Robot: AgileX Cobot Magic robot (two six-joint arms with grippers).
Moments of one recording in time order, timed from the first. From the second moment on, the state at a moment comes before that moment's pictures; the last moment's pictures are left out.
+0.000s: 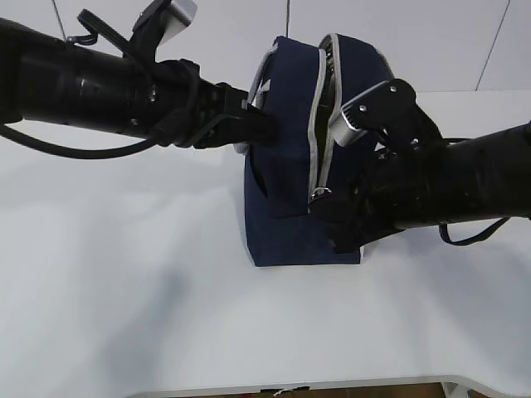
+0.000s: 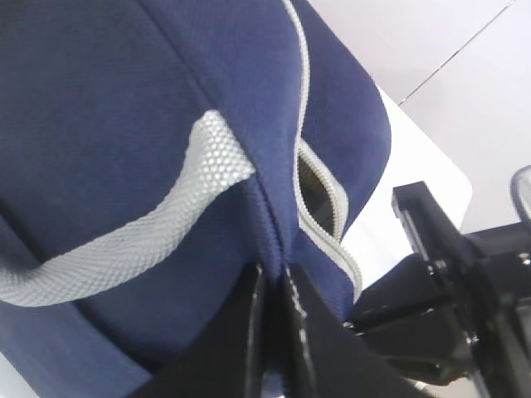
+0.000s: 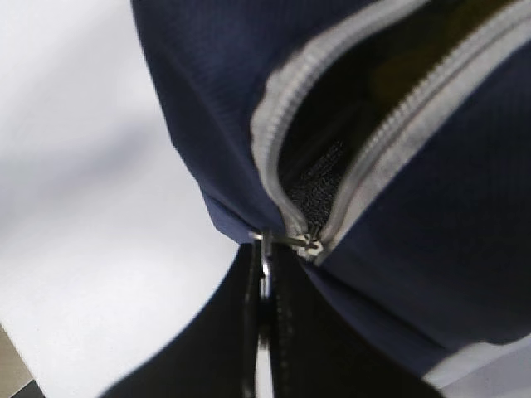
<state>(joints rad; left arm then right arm) -0.50 1.69 -1.10 -1.53 0.57 1.21 0.41 1.52 -0.81 1.35 0.36 -1.59</state>
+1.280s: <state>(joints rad) -0.50 1.69 -1.10 -1.53 0.57 1.21 0.41 1.41 -0.94 0.80 0.52 -0.92</state>
